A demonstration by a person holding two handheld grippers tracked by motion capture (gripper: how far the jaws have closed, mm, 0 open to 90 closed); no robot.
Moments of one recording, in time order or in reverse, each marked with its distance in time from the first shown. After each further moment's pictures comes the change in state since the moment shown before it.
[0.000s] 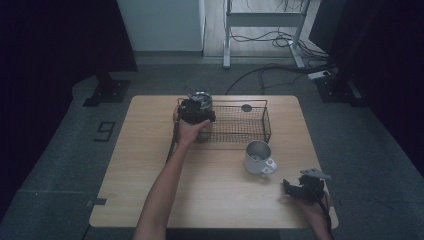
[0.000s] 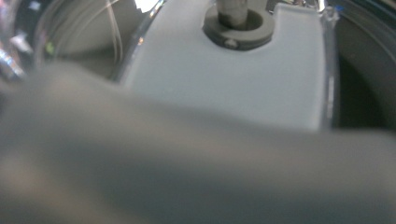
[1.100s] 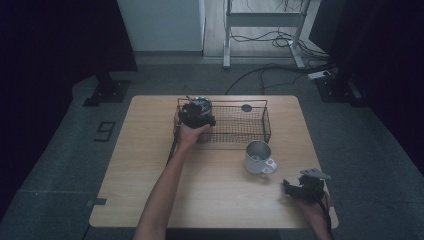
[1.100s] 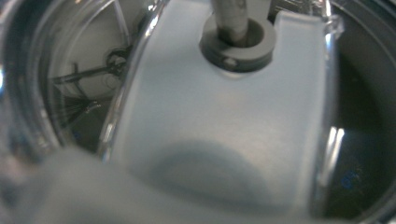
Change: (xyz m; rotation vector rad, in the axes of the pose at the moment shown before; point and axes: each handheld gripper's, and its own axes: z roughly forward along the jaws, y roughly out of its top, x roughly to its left) left arm -0.002 -0.013 0.006 0.028 0.022 0.015; right arm 0.000 0.000 0.000 -0.002 0.001 0.000
